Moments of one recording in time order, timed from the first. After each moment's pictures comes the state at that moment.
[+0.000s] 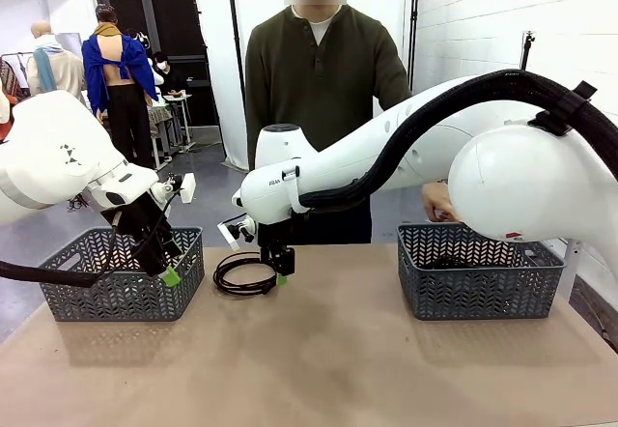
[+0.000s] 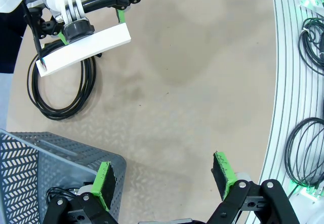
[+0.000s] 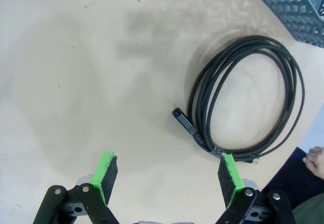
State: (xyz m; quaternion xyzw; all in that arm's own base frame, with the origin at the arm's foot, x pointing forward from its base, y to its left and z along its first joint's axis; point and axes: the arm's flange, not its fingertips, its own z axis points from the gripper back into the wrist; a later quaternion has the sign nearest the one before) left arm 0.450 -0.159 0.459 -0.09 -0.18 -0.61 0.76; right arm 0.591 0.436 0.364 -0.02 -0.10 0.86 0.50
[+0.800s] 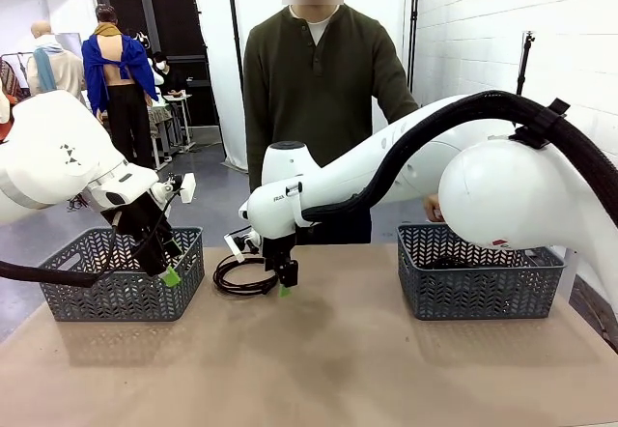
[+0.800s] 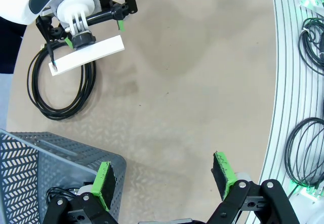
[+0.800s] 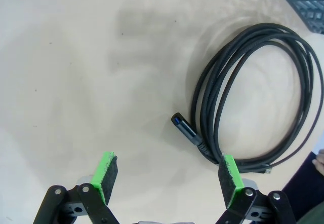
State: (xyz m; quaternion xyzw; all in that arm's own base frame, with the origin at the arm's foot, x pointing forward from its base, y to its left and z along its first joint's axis) left arm 0.450 -0.159 0.459 -0.09 -0.18 -0.61 0.76; right arm 0.606 0.430 0.326 -0.02 -0.10 0.85 0.51
